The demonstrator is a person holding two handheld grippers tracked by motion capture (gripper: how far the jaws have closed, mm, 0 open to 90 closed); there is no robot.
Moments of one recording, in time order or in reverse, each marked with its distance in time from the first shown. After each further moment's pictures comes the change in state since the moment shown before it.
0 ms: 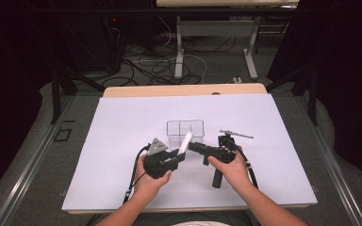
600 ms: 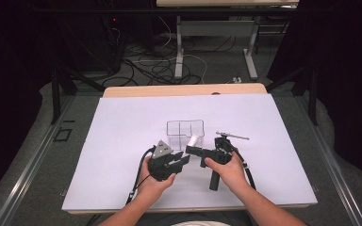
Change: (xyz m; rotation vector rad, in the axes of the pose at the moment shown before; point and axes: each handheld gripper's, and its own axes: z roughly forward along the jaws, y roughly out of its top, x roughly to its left) left arm -0.011 -0.002 0.006 0.014 -0.011 0.042; right arm 0.001 -0.007 0.008 0.051 0.008 0.068
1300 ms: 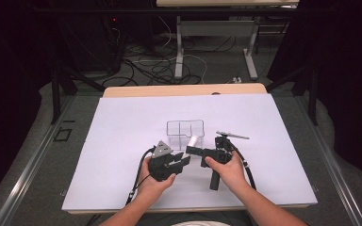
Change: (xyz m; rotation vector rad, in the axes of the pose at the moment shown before) left arm 0.003 -0.002 0.002 0.020 -0.025 -0.021; right arm -0.003 0.002 0.000 0.026 -0.002 0.042
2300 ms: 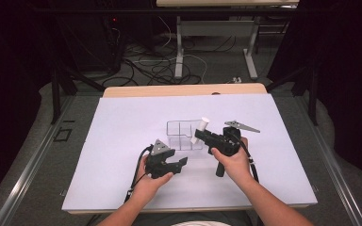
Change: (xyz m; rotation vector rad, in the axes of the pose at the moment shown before) left arm 0.021 -0.006 0.006 0.038 0.079 0.015; right arm 0.011 0.027 -0.020 -0.240 -0.079 -0.307
